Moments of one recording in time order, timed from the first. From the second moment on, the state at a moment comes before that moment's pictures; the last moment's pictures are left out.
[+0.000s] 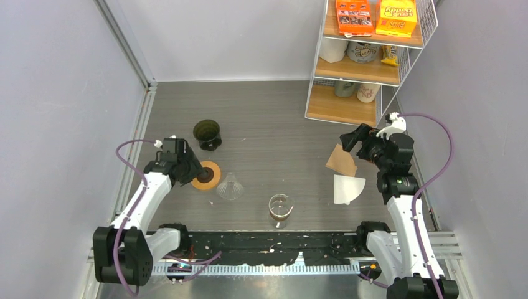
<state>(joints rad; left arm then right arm) -0.07 1.07 0.66 -0.58 -0.03 -0.62 -0.09 0.75 0.64 -0.22 -0.27 0.38</state>
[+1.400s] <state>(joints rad) -0.17 1.43 0.80 -0.59 -0.18 -0.64 -0.09 0.79 0.64 -0.24 -0.23 0.37</state>
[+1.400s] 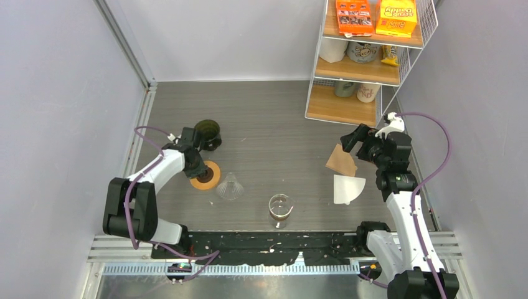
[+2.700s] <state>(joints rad) -0.32 0.81 0.87 -0.50 0.10 -0.42 -0.09 0.80 0.60 0.03 -0.73 0.43</state>
